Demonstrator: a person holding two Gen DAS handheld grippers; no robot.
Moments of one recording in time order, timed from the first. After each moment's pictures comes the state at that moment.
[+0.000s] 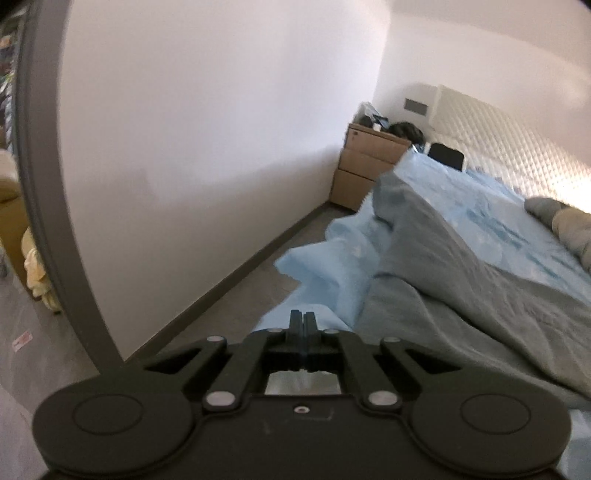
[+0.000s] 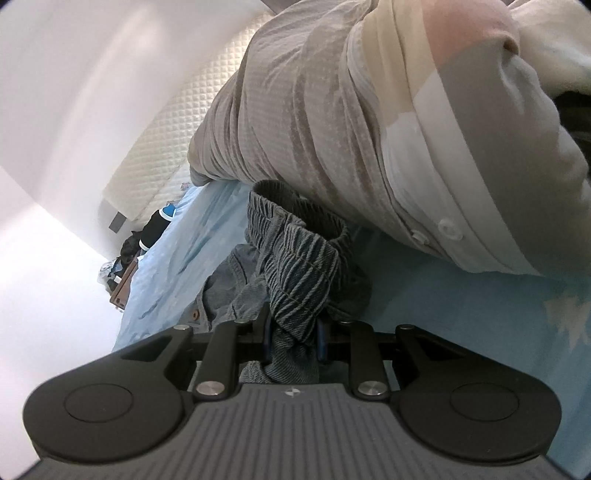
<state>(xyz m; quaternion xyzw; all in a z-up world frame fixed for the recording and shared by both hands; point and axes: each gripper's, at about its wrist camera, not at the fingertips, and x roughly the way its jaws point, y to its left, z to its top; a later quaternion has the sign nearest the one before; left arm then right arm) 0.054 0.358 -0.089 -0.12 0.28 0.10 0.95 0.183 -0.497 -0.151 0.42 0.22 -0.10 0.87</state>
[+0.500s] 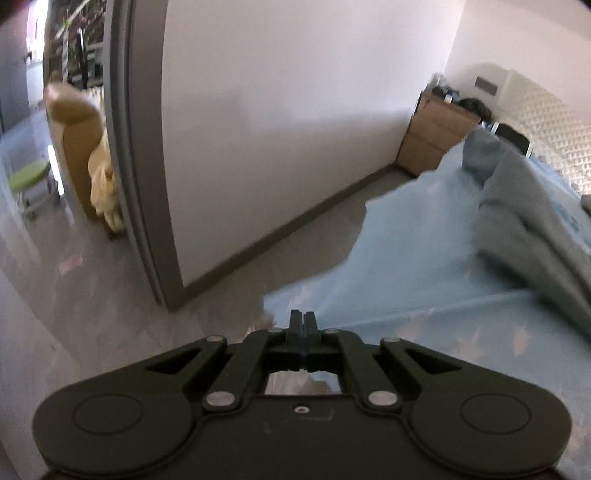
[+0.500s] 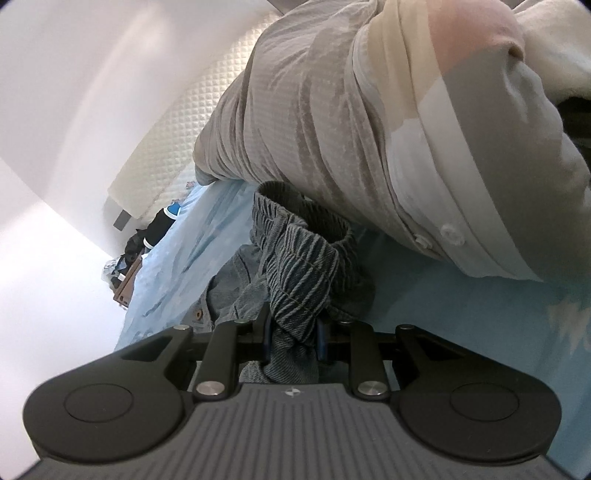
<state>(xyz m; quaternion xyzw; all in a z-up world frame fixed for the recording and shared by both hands) -0.015 0.402 -0.138 -0.16 0.35 0.18 0.90 0.175 -0.497 -0.149 0.41 0.22 -0.10 0.88</state>
